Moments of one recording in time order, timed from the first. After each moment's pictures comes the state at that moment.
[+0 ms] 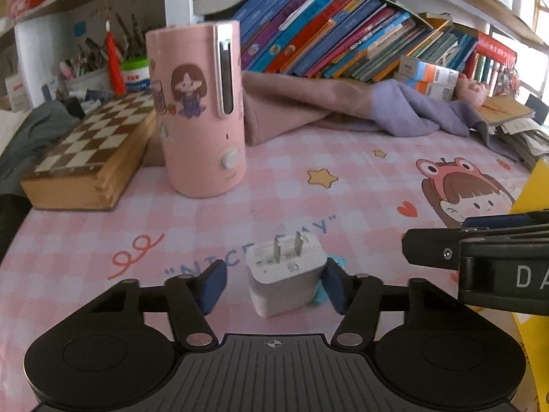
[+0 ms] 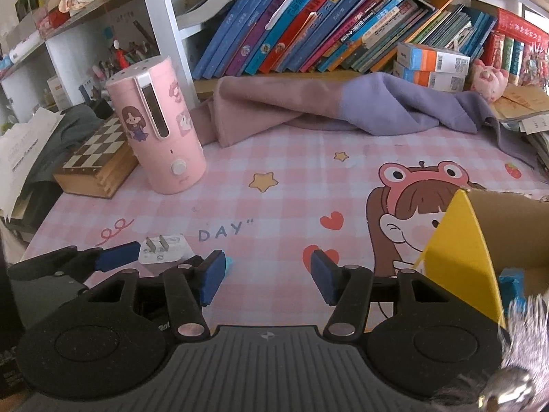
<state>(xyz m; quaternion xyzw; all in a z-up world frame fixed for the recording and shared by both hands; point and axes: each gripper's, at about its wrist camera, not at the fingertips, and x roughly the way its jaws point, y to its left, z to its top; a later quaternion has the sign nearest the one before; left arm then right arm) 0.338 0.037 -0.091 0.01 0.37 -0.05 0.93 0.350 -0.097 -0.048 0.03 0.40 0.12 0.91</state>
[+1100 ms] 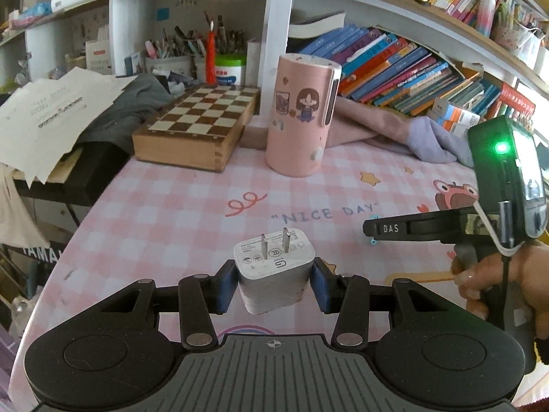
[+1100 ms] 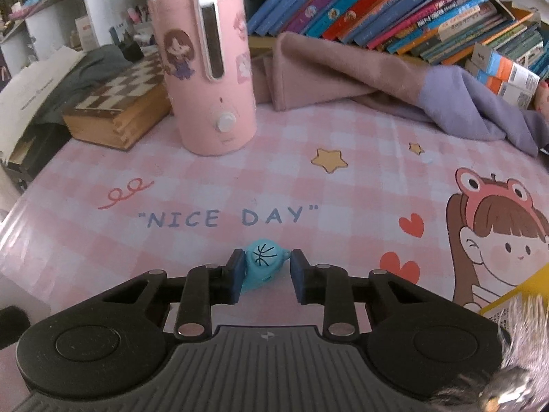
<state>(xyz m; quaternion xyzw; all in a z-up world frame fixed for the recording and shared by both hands) 0.234 0.112 -0.042 -0.06 0.36 0.01 0.93 0.379 -0.034 -0.089 -0.04 0.42 0.17 0.89</state>
